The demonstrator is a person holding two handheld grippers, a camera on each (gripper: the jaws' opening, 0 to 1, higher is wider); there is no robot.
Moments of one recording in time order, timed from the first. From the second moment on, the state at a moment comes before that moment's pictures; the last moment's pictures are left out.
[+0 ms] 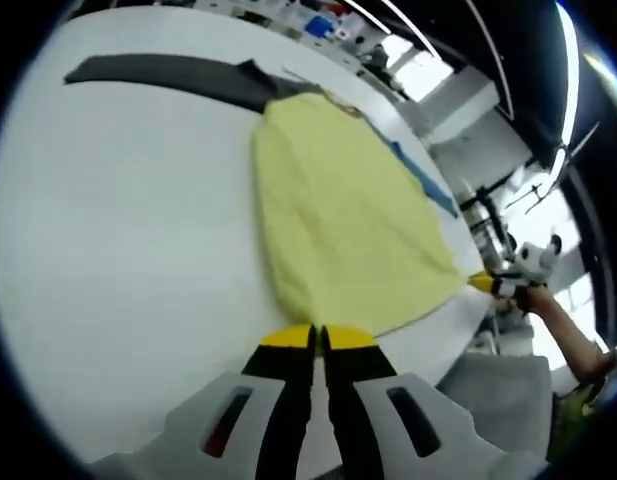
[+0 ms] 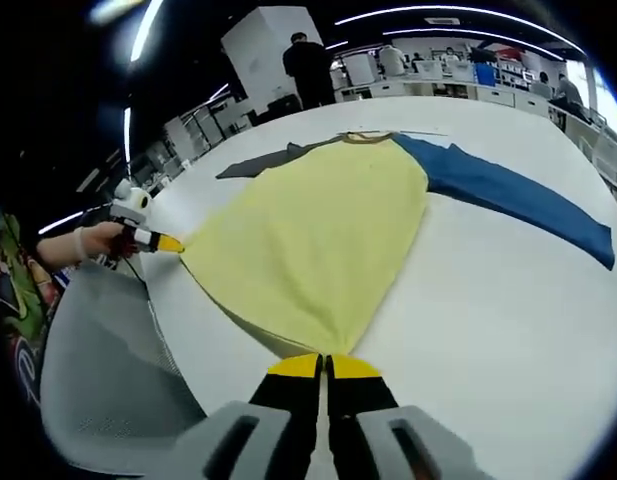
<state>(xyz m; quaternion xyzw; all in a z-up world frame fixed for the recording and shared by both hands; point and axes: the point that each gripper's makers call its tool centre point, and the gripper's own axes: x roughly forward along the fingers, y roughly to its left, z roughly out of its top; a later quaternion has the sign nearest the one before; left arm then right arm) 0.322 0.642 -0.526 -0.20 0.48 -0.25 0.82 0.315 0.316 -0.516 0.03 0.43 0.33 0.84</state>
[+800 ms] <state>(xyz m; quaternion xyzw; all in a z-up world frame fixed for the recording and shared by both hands) 0.319 0.646 -0.524 -0.19 0.47 -0.25 0.83 0.315 0.319 -0.515 0.05 0.42 0.33 0.84</state>
